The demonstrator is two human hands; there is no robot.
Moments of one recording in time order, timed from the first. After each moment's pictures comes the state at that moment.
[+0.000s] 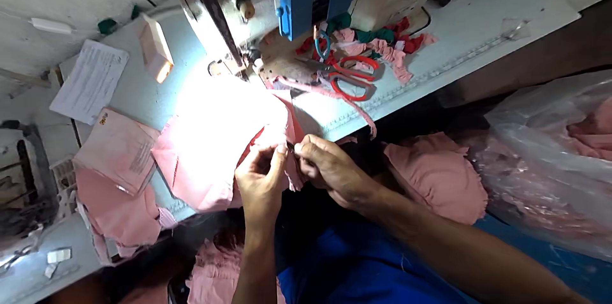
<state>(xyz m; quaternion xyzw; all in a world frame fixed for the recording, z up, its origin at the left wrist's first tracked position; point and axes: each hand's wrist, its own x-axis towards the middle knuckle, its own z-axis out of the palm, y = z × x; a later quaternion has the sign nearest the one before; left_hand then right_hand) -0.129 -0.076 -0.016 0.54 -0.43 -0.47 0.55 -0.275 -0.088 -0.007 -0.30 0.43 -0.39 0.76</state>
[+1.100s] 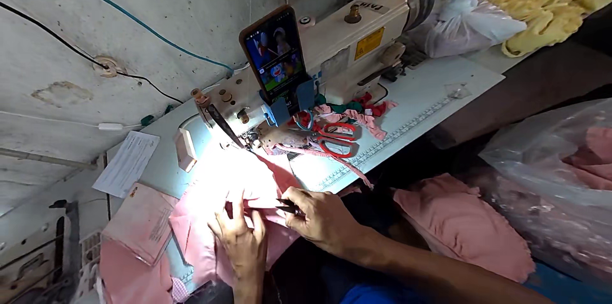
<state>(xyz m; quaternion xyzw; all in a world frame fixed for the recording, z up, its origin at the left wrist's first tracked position) -0.080 -0.097 -0.040 0.67 -0.67 0.03 0.32 -0.272 -0.102 -0.011 -0.76 0.52 -0.32 0.23</state>
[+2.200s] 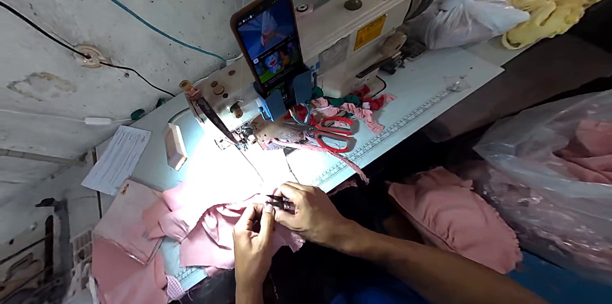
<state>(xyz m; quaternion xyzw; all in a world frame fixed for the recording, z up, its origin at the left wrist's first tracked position) -0.098 -0.082 -0.024 0.57 -0.57 -0.39 0.45 -0.260 -0.111 -0.027 -0.70 0.53 -0.31 0.37</state>
